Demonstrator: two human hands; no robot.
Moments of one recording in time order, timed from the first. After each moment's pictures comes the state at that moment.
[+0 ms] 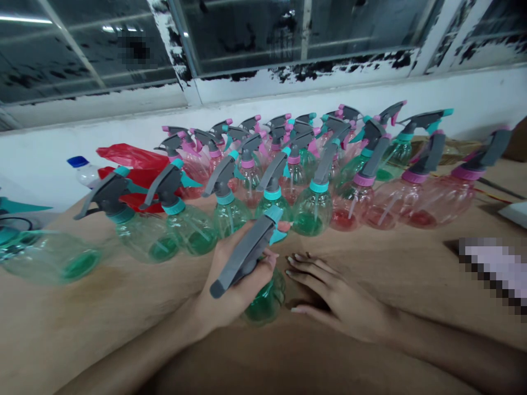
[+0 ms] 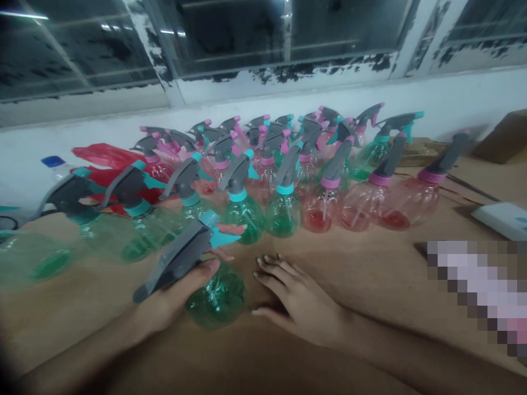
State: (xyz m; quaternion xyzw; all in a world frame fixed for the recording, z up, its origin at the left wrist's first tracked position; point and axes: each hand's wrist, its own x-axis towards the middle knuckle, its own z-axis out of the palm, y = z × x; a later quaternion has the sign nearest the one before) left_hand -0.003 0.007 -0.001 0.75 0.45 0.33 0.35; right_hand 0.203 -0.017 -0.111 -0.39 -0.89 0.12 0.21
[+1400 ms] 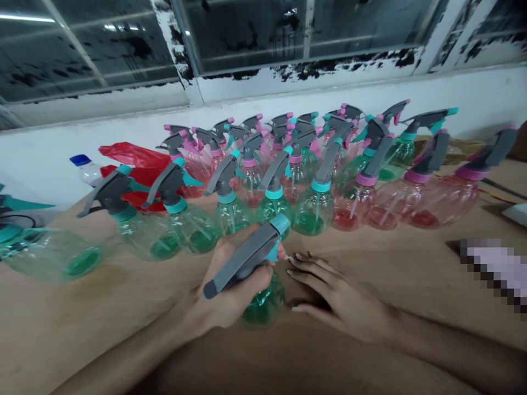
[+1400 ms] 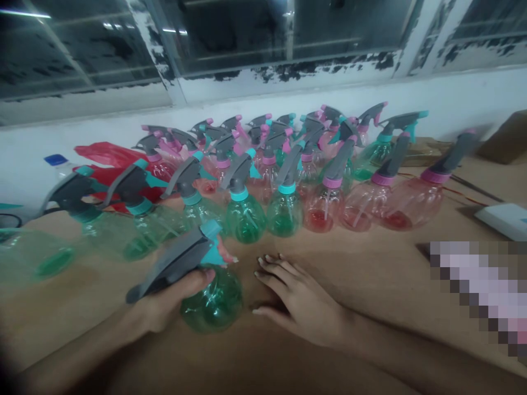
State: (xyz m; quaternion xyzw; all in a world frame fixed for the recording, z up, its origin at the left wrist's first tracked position) left_hand -0.008 0.007 0.006 0.78 0.44 0.30 0.34; right_hand 0.203 -0.017 -0.114 -0.39 -0.89 0.11 0.21
